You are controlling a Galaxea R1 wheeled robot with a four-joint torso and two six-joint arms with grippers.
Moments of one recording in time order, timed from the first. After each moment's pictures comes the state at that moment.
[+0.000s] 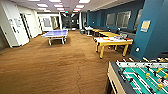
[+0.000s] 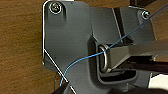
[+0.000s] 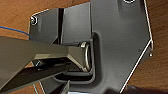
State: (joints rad) left arm 1.56 2.99 -2.69 0.02 -0.13 -0.03; right arm -1.55 3.08 -2.76 -0.23 0.08 0.24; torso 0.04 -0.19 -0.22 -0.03
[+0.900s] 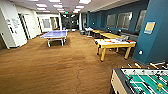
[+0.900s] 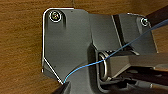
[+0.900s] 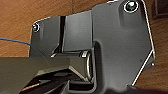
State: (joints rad) left arm 1.54 2.99 -2.69 0.02 -0.14 -0.03; right arm -1.53 3.08 -2.76 -0.23 0.10 0.24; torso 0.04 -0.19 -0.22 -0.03
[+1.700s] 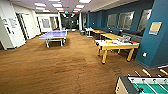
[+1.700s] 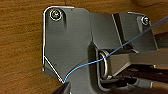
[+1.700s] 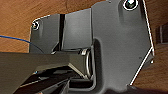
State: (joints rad) left arm 1.55 2.99 -2.69 0.02 -0.14 -0.03; right arm -1.54 3.08 -2.76 -0.23 0.09 0.24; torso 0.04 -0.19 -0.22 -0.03
